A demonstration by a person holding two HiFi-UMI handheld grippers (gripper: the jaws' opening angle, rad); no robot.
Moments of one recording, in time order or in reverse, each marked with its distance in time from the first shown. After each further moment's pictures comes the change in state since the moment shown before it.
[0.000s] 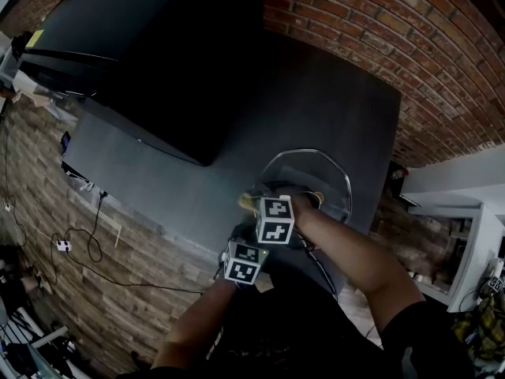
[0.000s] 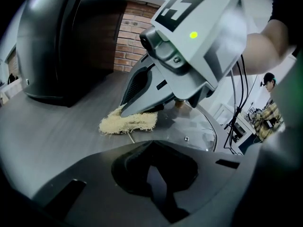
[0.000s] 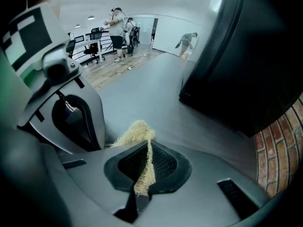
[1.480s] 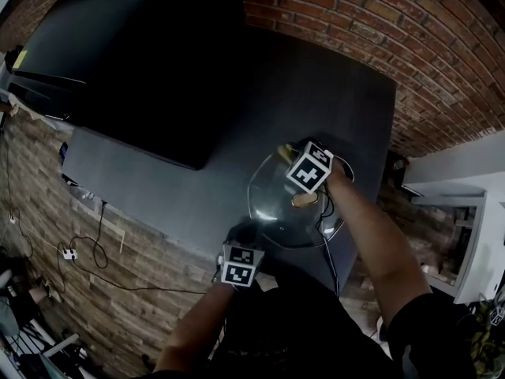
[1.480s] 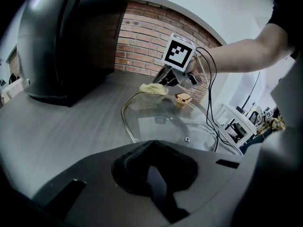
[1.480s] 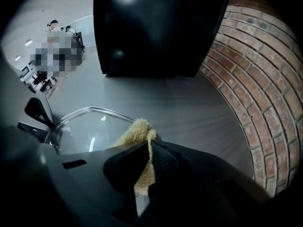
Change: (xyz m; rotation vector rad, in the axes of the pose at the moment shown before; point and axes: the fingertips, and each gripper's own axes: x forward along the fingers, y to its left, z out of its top) left arm 0.000 0.002 0.001 -0.009 0.008 0.012; right arm -0.041 -0.121 -0.142 0.541 0.126 -0.214
